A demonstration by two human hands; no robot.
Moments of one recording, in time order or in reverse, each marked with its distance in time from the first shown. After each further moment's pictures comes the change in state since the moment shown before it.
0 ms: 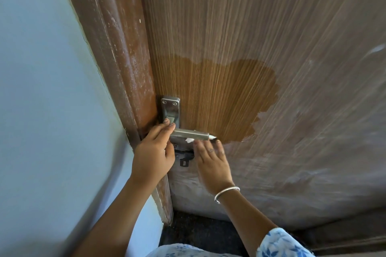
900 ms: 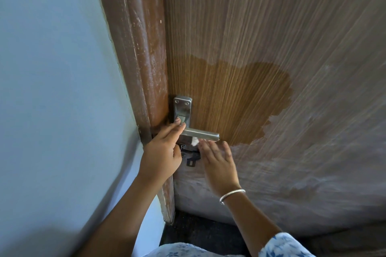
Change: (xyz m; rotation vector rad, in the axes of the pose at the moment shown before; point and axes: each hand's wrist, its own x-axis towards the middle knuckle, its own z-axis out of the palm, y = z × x) left_hand -0.003 -0.004 -0.007 -0.083 -0.072 -0.047; right_hand 0.000 -0.003 0.003 -0.092 -0.095 -0.026
